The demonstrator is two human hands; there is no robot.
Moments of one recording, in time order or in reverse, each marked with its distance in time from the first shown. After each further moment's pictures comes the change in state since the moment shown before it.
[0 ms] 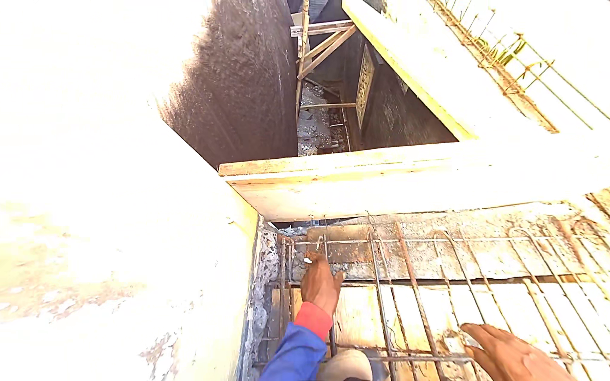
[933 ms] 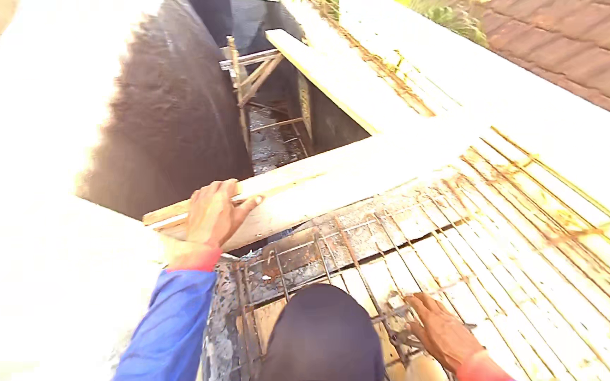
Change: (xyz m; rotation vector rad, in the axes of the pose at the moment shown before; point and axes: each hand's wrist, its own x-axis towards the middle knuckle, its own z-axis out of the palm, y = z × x) left_hand 0.008 0.067 -0.196 0.385 0.630 0.672; right_hand -0.031 0.024 0.086 0.298 0.137 0.238
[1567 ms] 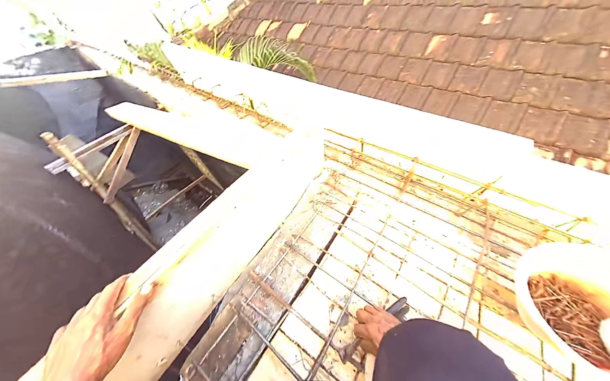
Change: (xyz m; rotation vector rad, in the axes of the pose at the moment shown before) left_hand 0.054 0.037 0.031 -0.027 -0.125 0.233; right_hand 0.003 0.042 0.060 0.178 -0.035 -0.060
